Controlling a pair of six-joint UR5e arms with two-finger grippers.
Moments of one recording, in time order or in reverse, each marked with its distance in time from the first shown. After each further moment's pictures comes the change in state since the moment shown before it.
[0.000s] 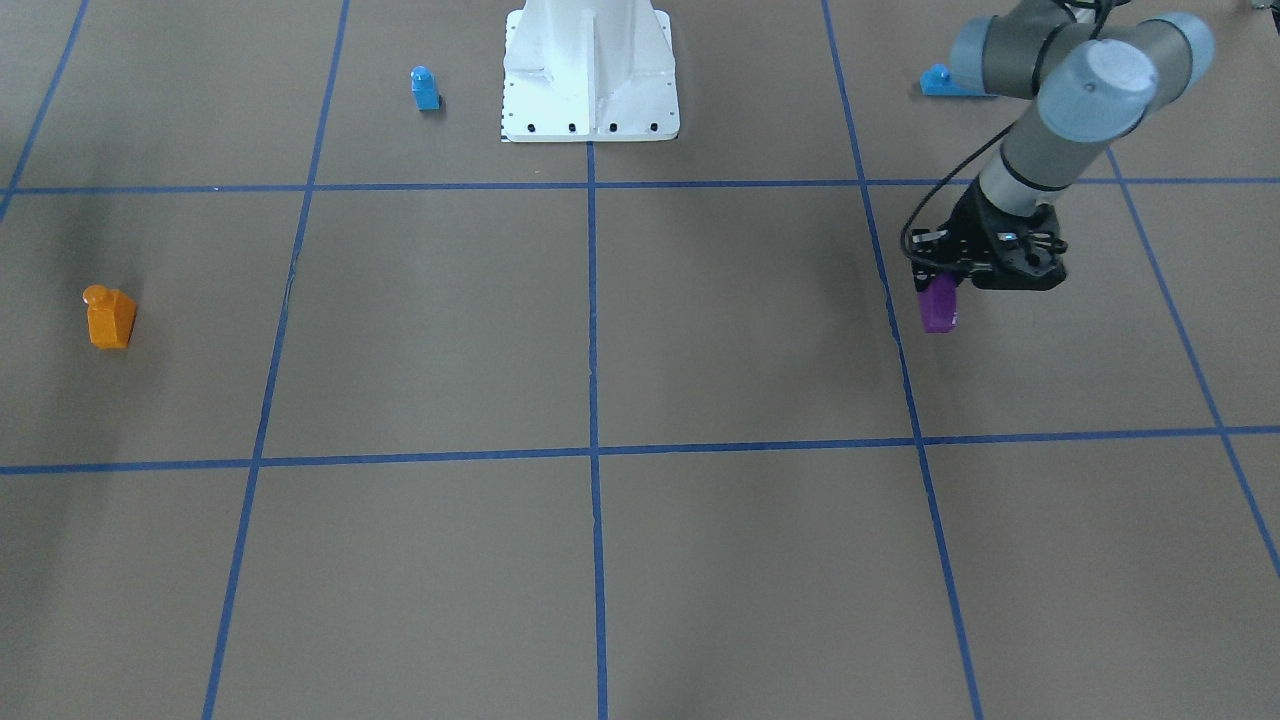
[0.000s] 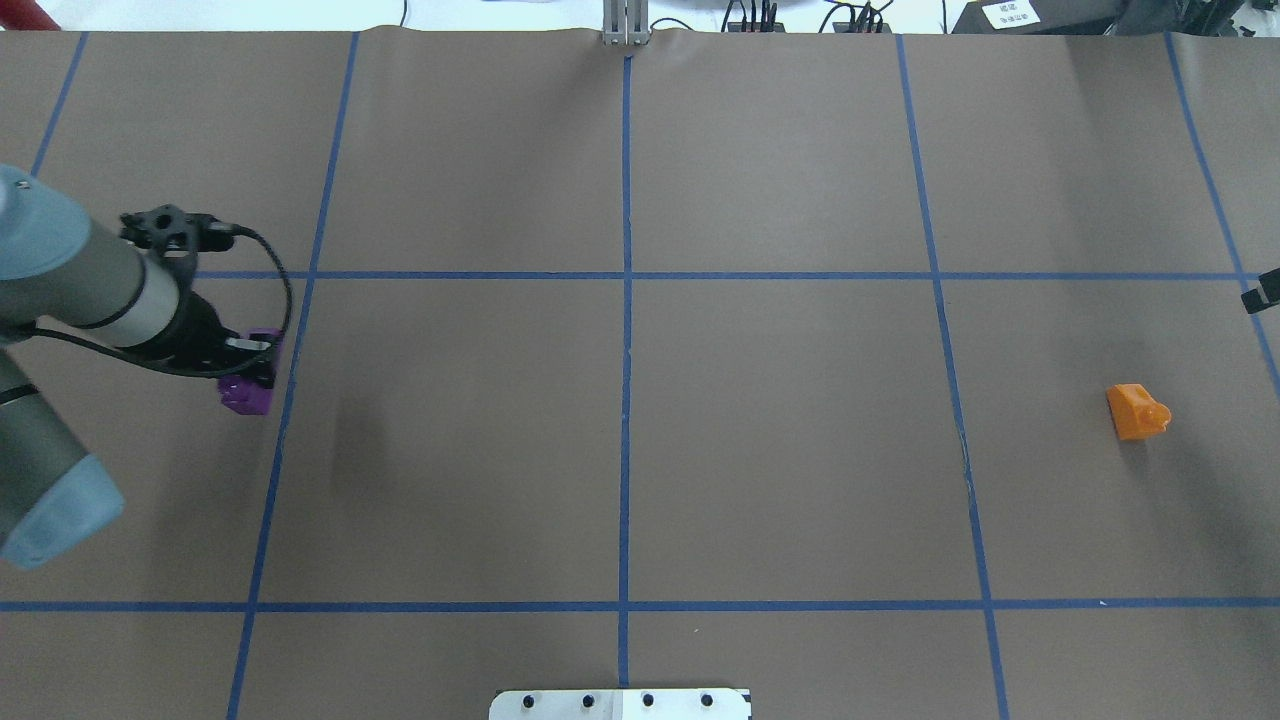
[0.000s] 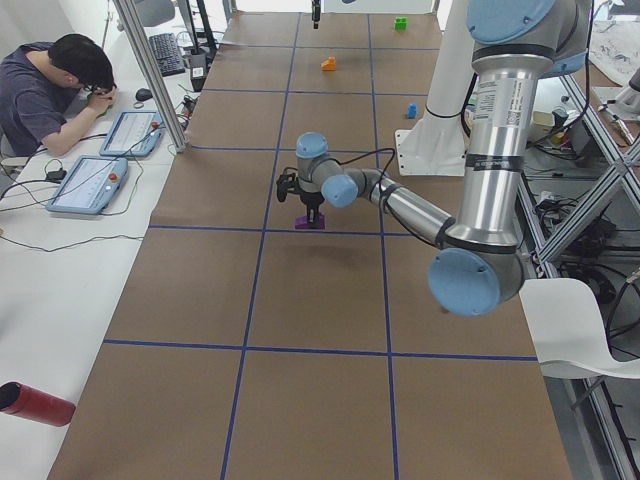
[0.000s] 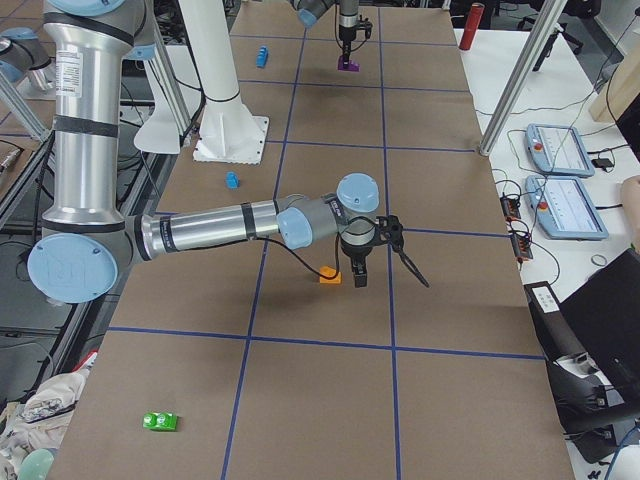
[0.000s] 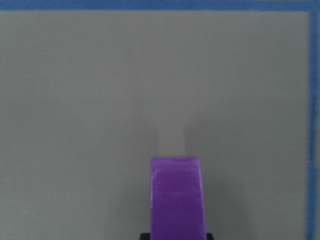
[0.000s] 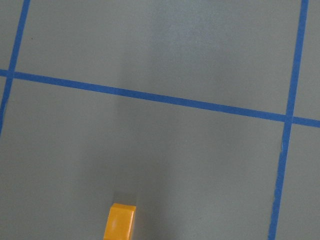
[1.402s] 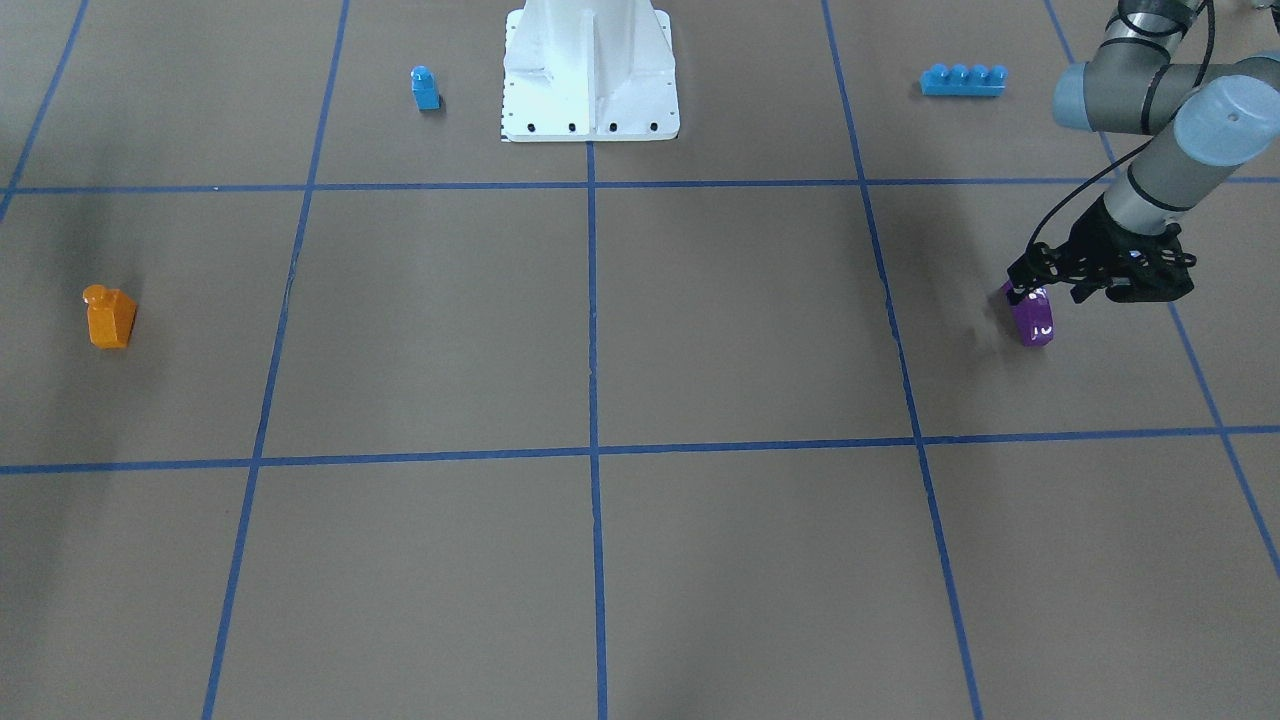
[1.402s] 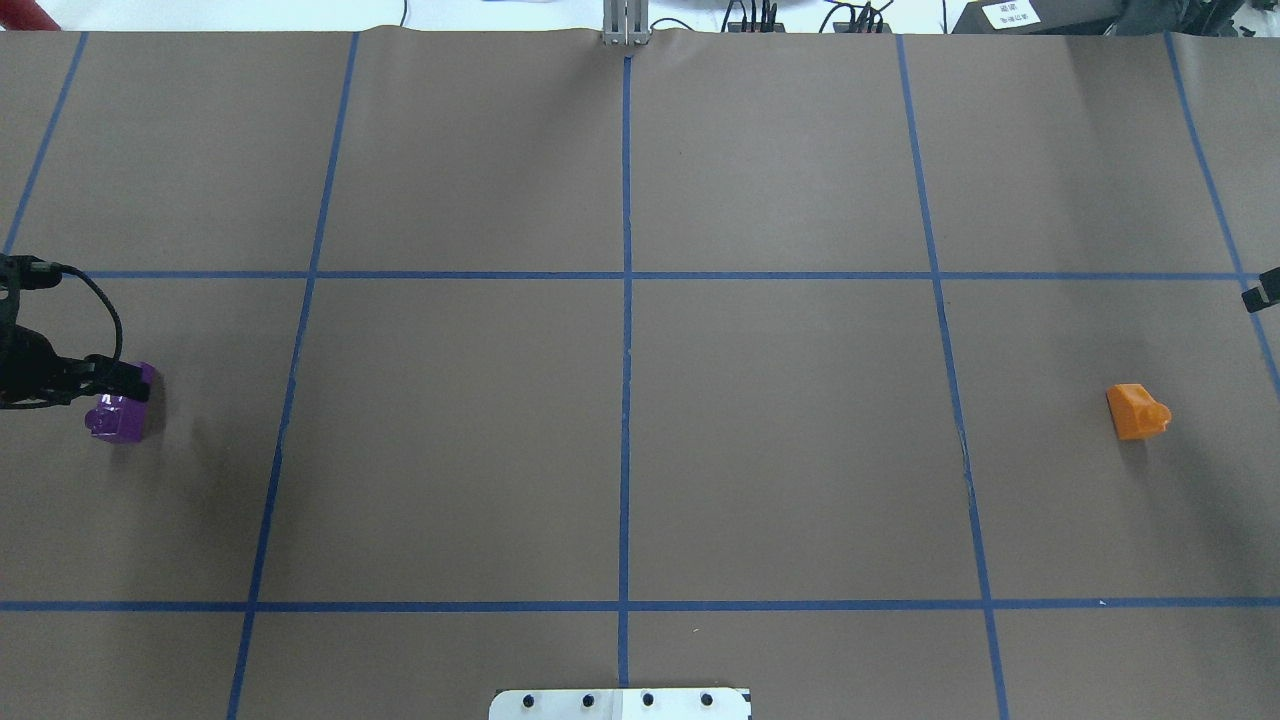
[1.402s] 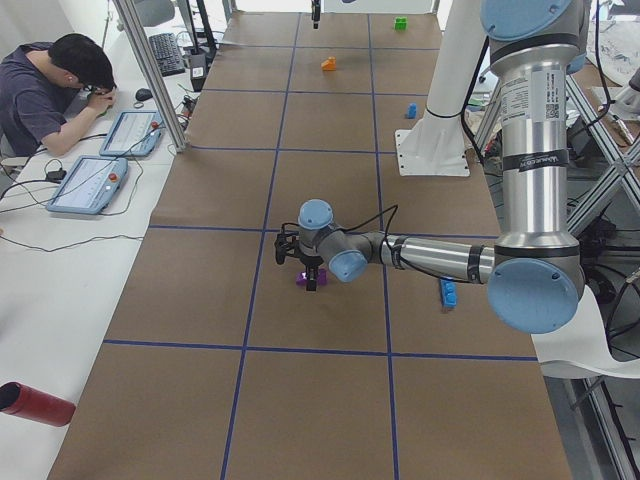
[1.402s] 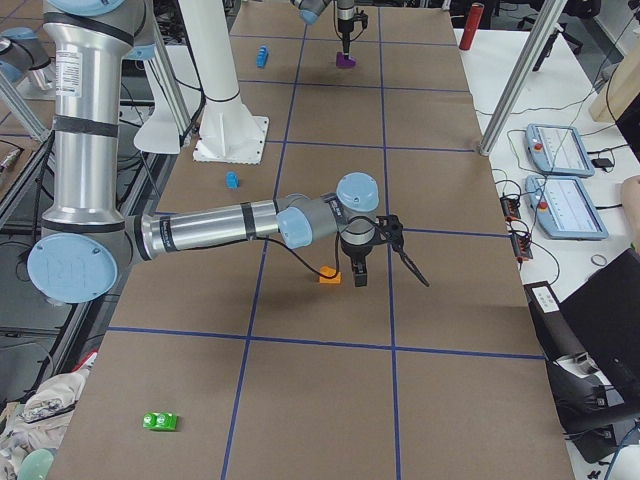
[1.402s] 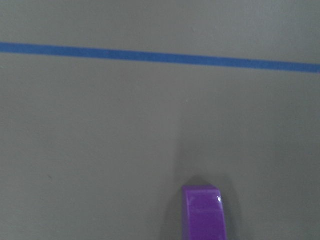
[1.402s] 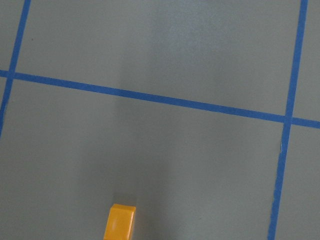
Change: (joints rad) left arm -0.131 0.315 0.233 -0.548 -0.021 0.005; right arm 0.000 0.000 0.002 0.000 -0.003 0.000
